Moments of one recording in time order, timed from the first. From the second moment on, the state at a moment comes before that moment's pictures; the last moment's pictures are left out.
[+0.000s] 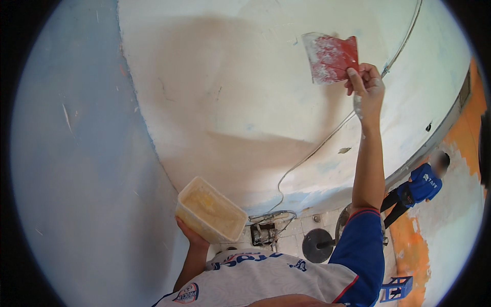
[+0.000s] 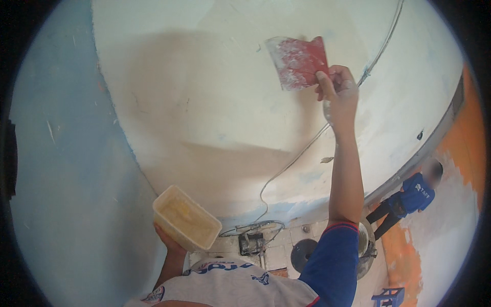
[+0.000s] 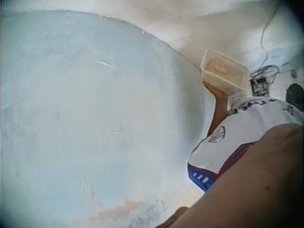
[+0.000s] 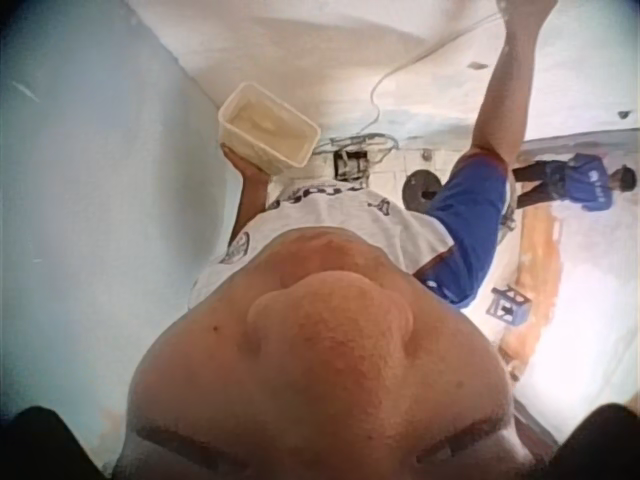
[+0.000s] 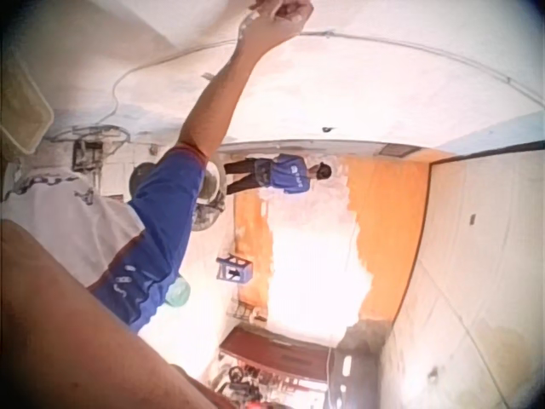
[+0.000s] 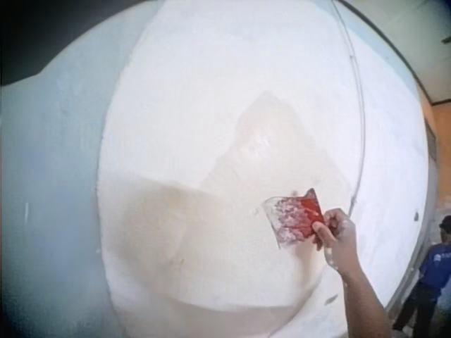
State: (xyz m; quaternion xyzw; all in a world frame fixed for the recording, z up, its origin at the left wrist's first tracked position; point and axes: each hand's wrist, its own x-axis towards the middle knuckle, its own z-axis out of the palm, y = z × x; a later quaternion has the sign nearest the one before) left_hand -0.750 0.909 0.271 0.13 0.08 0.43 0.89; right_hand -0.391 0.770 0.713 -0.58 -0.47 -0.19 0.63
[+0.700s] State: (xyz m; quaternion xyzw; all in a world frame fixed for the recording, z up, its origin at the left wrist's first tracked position) left_hand -0.773 0.907 0.269 0.16 0.07 0.45 0.87; right_hand -0.390 0.783 0.748 -0.63 -0.55 -0.17 0.51
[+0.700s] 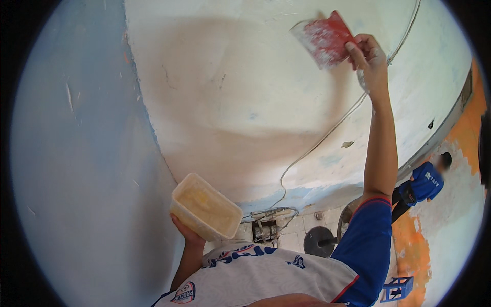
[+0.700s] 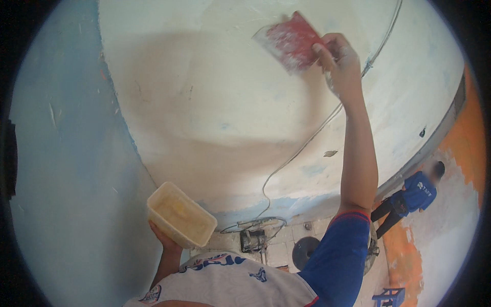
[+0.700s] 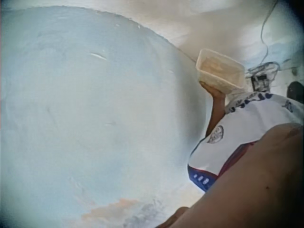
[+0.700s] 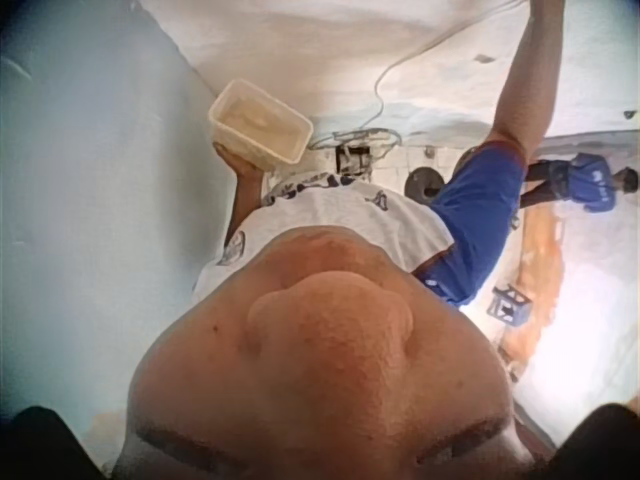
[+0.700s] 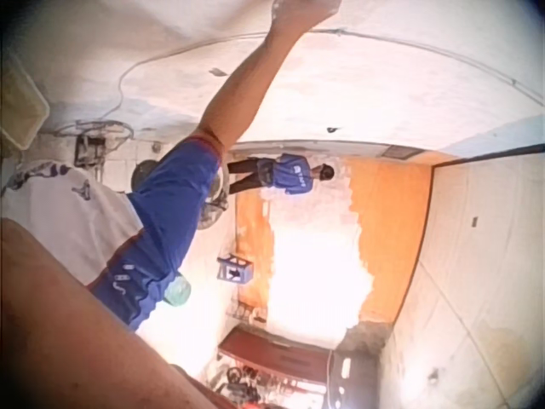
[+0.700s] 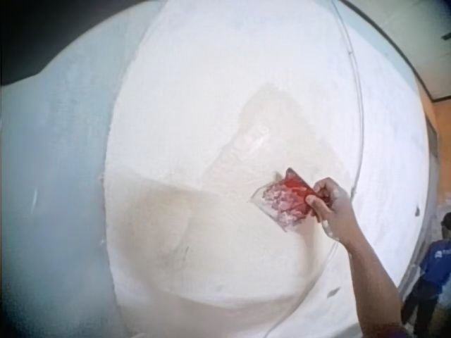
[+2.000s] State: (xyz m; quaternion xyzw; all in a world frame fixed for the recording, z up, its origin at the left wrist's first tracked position) left_hand -0.656 0.782 0.265 0.11 0.07 0.54 0.83; right_hand -0.421 0.819 0.752 -0.57 -0.70 -0.18 0.39
